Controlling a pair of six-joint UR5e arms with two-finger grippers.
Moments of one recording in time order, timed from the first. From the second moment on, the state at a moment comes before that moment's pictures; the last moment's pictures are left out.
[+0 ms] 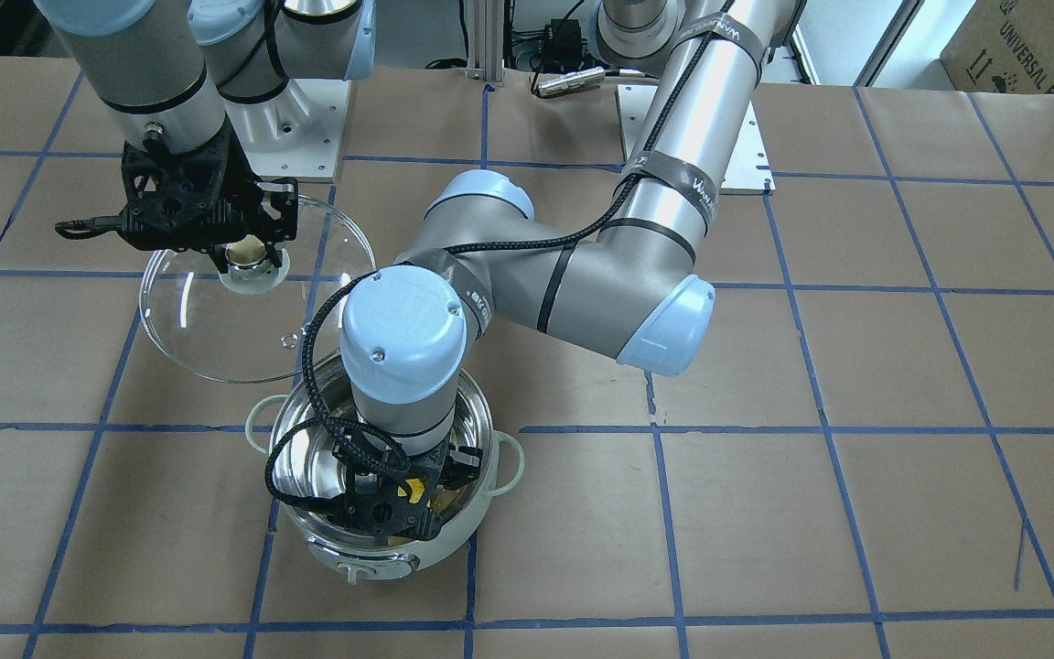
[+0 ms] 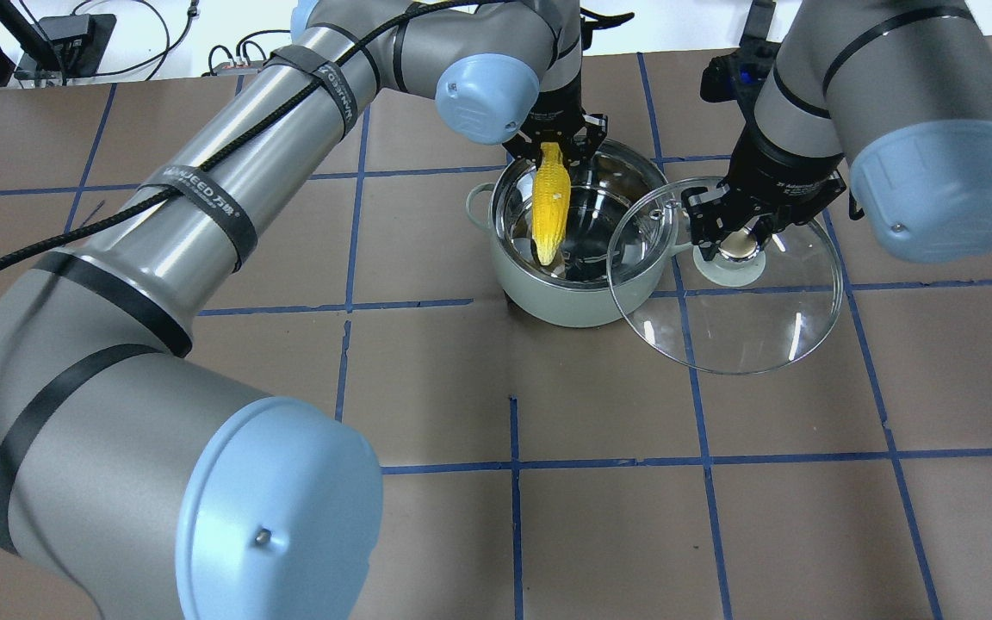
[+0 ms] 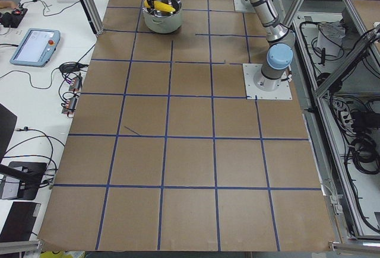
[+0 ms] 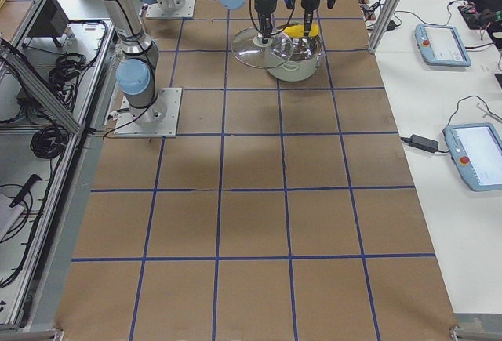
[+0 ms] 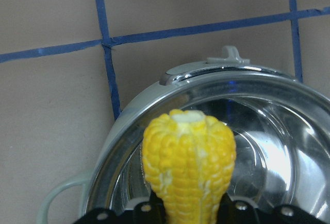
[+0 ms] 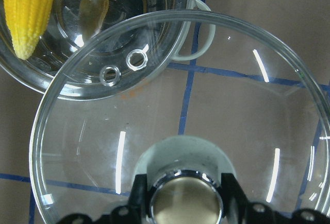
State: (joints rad) left arm -1.97 -2.32 -1.01 -1.33 1.51 -0.26; right arm 1.59 -1.59 1.74 -1.72 -1.57 -0.13
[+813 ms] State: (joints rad) left arm -1.90 -2.25 -1.04 -1.35 1.51 -0.23; right arm 1.59 -1.60 1.74 -1.73 -1.57 -0.13
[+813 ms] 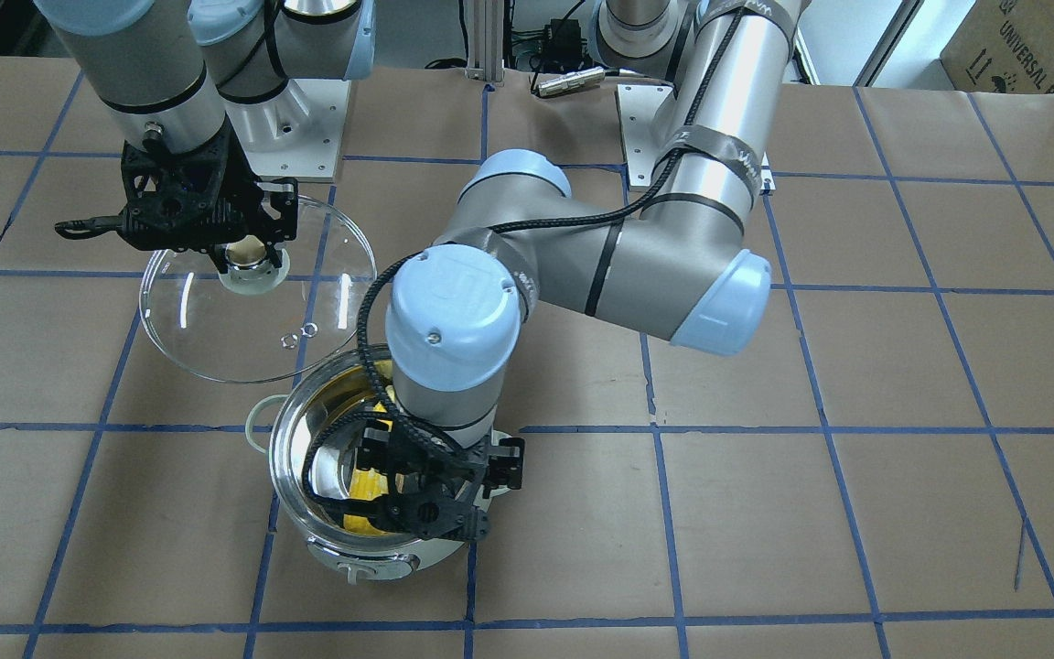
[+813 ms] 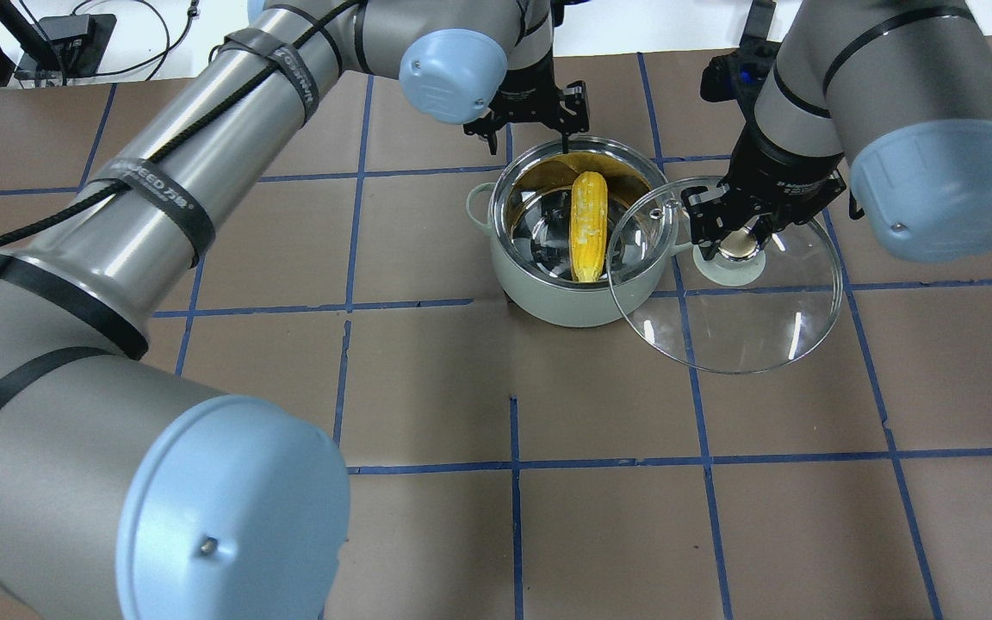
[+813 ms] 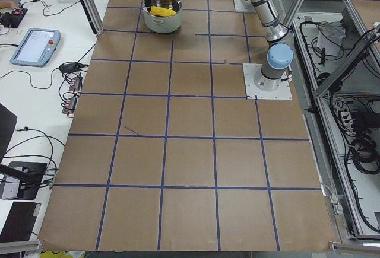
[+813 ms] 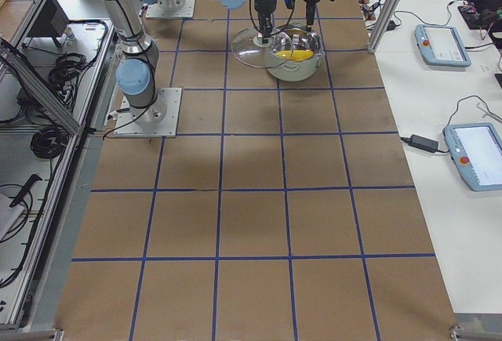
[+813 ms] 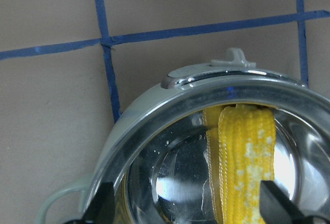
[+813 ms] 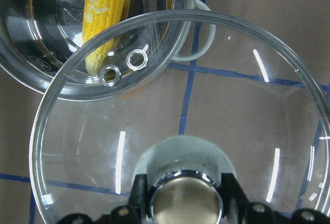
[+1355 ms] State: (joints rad) left arm -1.70 -2.00 -1.26 -1.40 1.56 -0.06; right arm 1.61 -1.57 1.70 -1.73 -1.56 -0.12
